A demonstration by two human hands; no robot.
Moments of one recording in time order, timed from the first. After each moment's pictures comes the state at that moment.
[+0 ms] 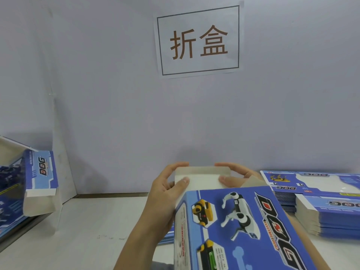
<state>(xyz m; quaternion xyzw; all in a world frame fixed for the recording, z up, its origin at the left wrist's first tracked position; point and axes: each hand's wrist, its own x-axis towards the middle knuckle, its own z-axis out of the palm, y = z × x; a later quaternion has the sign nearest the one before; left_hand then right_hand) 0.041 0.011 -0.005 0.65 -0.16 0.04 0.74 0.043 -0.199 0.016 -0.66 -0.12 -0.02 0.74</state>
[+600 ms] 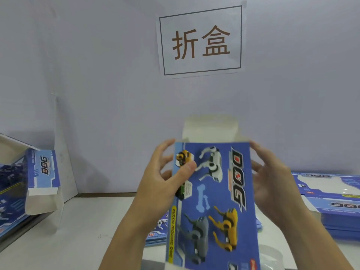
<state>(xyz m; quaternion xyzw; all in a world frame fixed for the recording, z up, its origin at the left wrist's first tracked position) 0.017 0.016 0.030 0.67 -0.23 0.16 0.69 0.031 -0.201 0.027 -0.51 -0.12 -0.12 0.84</state>
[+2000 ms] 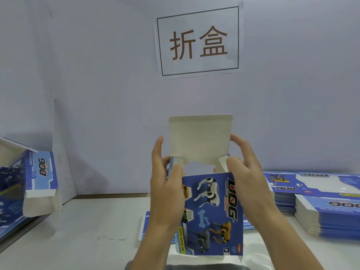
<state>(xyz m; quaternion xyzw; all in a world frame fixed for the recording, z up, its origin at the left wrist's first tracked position) 0.023 -0.019 0.019 0.62 -0.16 0.30 0.71 0.021 -0.162 0.033 -0.68 -0.17 -0.23 0.68</state>
